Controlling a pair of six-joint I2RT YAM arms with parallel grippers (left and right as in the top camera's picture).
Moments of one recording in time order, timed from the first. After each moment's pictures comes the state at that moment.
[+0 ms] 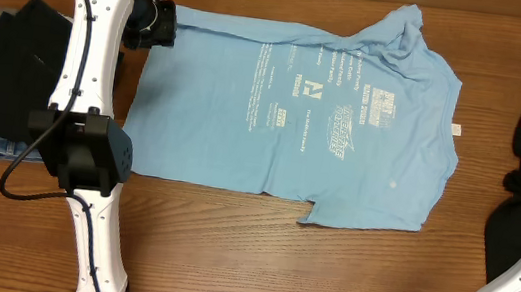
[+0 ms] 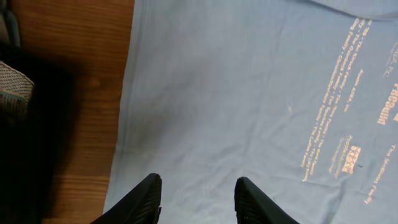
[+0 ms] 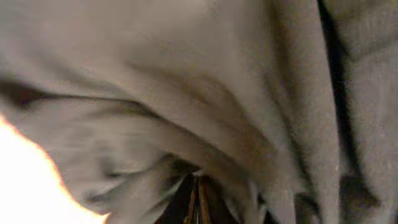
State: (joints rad) left arm 0.00 2.35 2.48 -1.49 0.10 -0.16; right arm -0.73 2.39 2.05 -1.06 -0.14 0.27
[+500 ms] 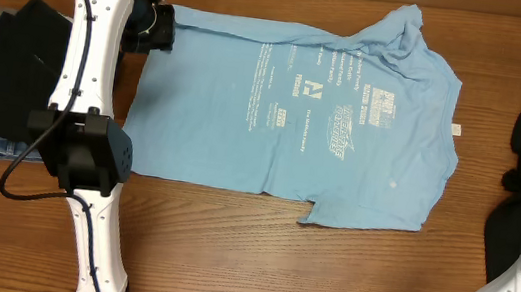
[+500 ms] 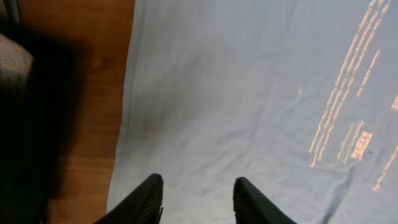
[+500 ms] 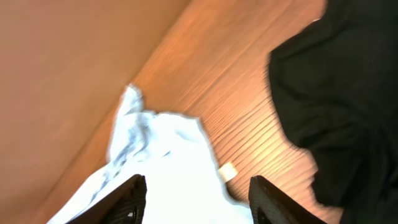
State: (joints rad) left arm 0.00 2.34 2.48 -1.55 0.09 -0.16; right arm -0.64 2.15 2.50 -1.38 -0.45 0.28
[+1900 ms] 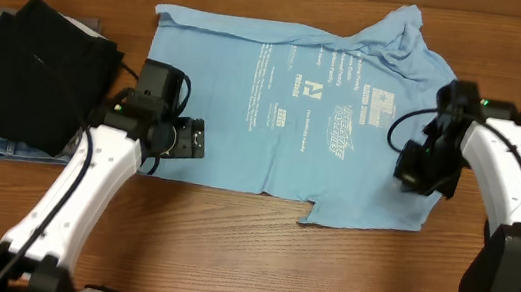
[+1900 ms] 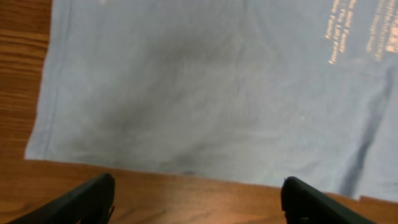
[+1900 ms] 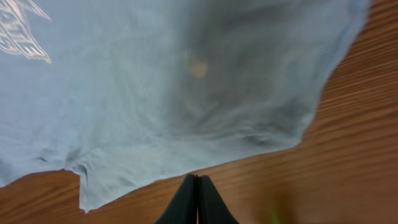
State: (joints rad) left arm -0.18 1.50 1.08 -0.83 -0.01 -0.33; right arm -0.03 1.75 1.28 -1.23 -0.14 0.33
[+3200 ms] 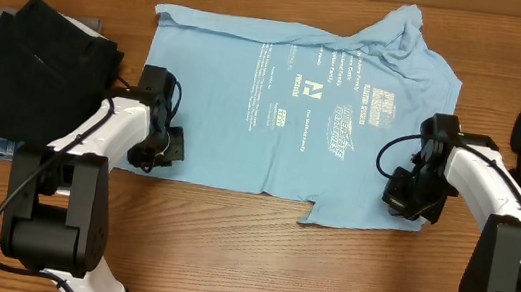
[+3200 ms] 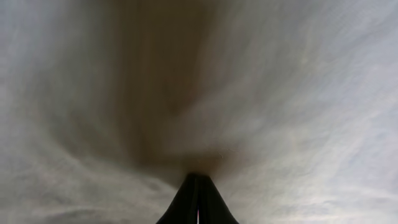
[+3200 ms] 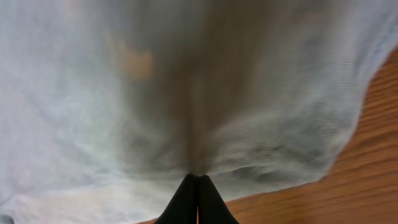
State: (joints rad) left arm -0.08 1.84 1.08 -0.78 -0.01 -0.28; right arm -0.03 1.75 1.04 -1.01 -0.11 0.40
